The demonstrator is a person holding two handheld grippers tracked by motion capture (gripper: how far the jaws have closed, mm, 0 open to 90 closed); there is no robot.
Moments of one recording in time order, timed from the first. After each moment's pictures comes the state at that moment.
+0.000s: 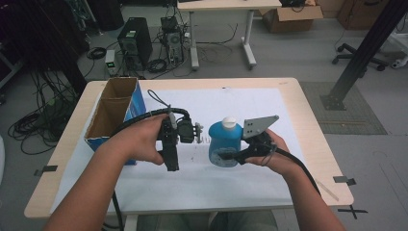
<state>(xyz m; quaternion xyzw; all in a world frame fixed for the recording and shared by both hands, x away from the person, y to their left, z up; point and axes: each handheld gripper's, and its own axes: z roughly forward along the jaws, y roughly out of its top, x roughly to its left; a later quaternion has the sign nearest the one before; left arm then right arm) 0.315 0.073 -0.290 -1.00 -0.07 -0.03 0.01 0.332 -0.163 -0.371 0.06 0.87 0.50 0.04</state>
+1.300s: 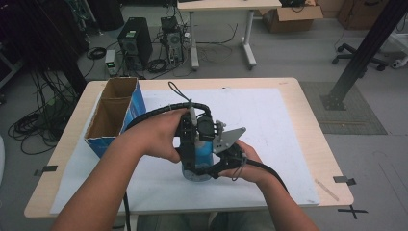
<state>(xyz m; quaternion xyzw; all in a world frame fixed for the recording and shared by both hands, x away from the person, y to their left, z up) 0.303 0.031 -0.261 -1.00 -0.03 -0.04 0.00 0.313 -0.092 -0.392 0.00 0.86 0.51 0.00</state>
